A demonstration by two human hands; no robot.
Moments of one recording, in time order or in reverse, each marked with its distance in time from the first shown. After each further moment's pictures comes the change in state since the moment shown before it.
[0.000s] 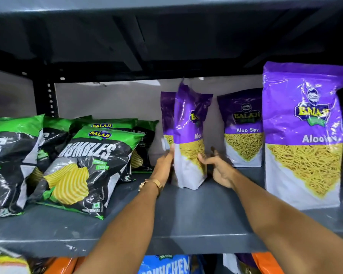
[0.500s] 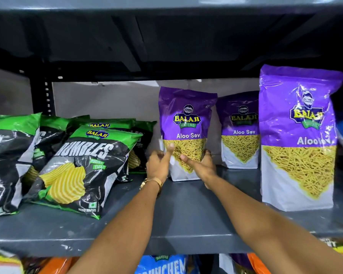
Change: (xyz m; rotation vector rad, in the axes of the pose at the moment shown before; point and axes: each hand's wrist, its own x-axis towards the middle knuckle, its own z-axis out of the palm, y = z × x) left_hand -0.002 0.005 0.003 0.214 0.341 0.064; right_hand 0.006 0.014 0.030 -0.480 0.336 -0.203
